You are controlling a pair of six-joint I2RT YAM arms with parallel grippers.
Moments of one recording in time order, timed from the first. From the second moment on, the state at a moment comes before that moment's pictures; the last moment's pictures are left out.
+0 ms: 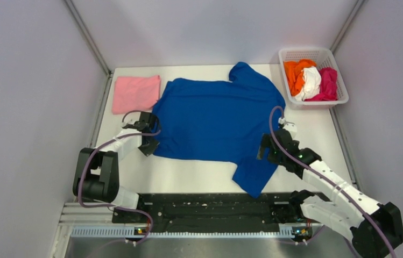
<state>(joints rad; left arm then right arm) -0.16 1.48 0.79 -0.58 -0.29 -0.96 0.49 0.89 0.55 -0.58 0.32 0.64</state>
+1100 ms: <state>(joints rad) -0.16 1.26 0.61 -0.50 -0.20 -0.96 1.17 1.36 0.68 -0.77 0.30 0.93</state>
